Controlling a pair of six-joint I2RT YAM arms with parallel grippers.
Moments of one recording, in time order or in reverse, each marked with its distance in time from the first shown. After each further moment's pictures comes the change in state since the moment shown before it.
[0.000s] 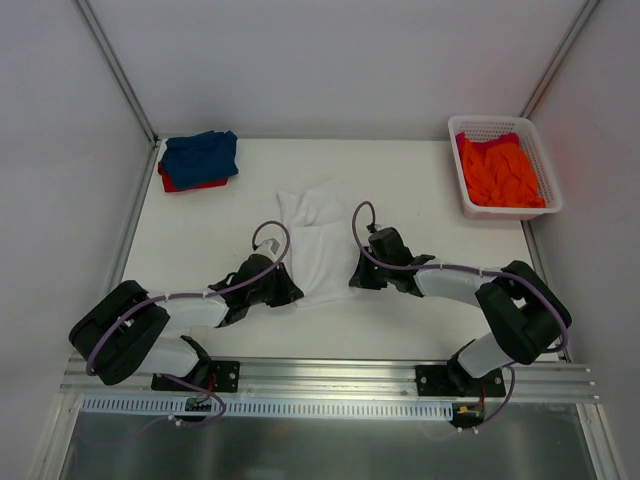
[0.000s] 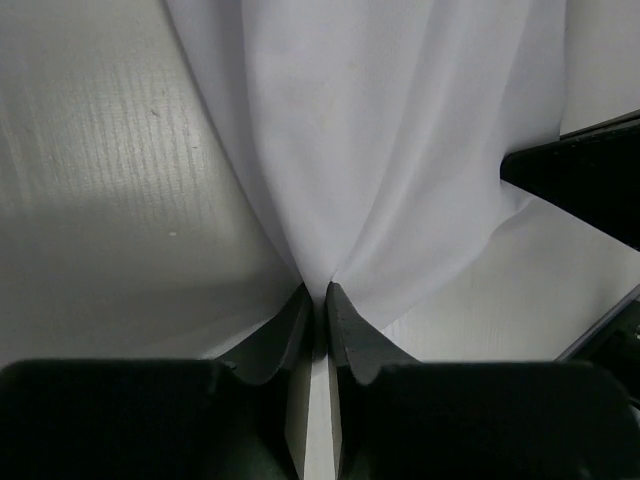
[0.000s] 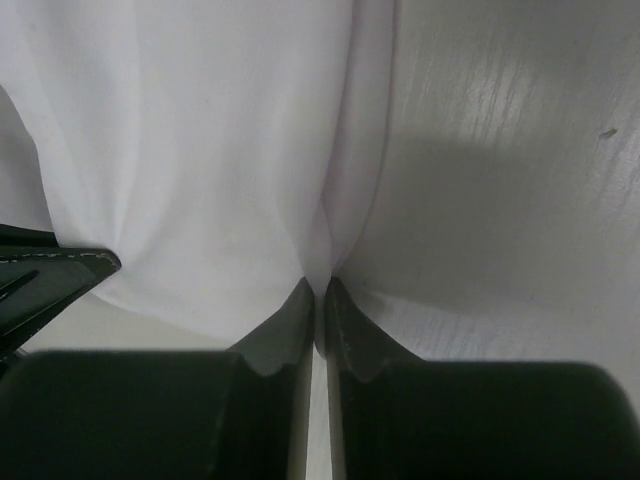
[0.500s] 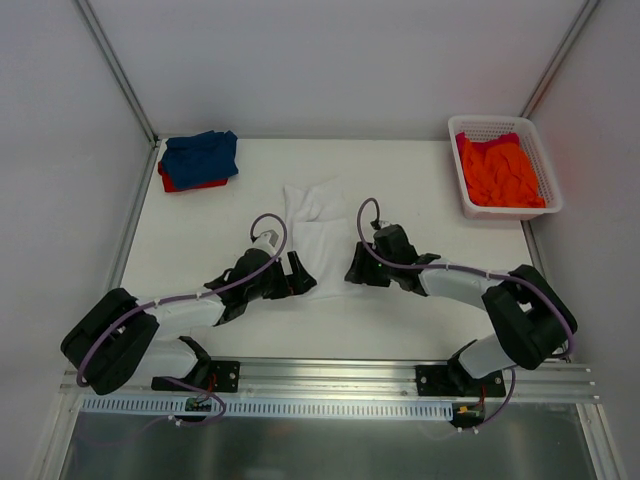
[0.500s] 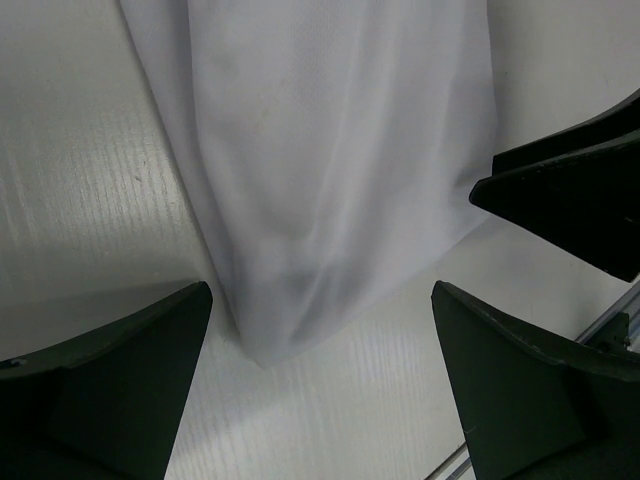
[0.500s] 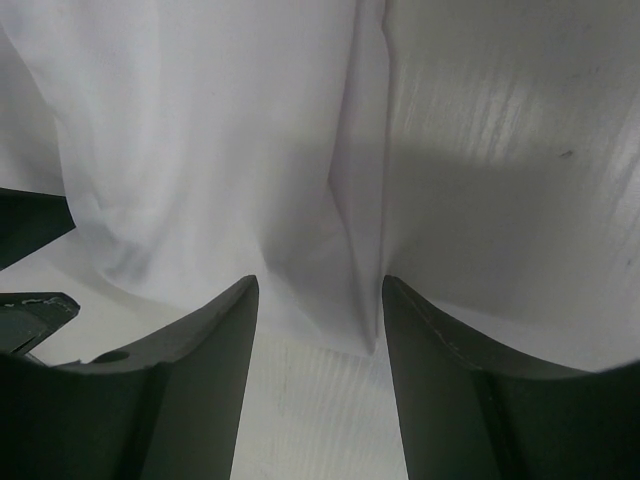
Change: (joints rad) left arm 0.011 -0.064 0.024 -0.033 -0.014 0.047; right arm -0.032 -0.036 -0.005 -0.010 -0.005 -0.028
